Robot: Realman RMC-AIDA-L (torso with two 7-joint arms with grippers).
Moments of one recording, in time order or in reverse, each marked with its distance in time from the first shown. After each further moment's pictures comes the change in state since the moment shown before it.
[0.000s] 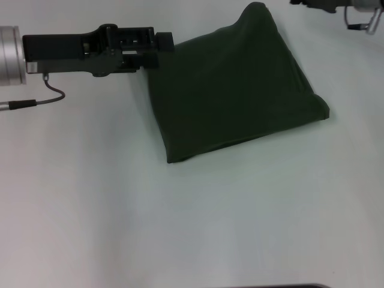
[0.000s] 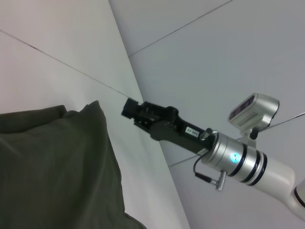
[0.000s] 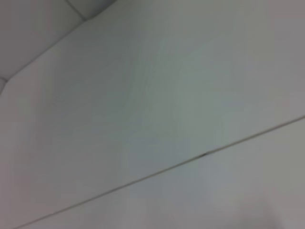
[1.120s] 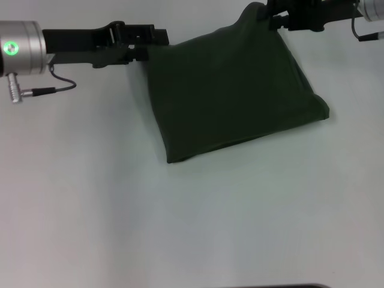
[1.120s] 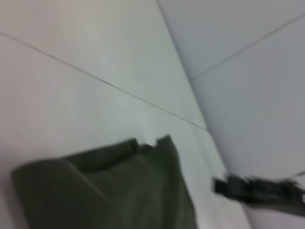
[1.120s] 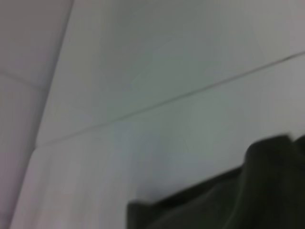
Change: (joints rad) left arm -0.042 -0.003 0.079 0.049 0.074 -0.280 -0.002; right arm -0.035 -0.045 -0.002 -0.104 0.019 -0.462 0.032
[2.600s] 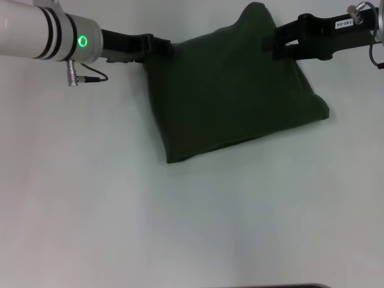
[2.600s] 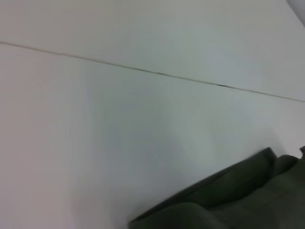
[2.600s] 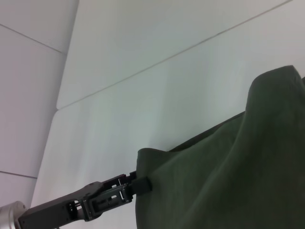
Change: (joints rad) left arm -0.237 -0.016 0.151 0.277 0.272 -0.507 -0.066; right arm -0.070 -0.005 0.035 -0.030 0.001 -0.182 -0.035
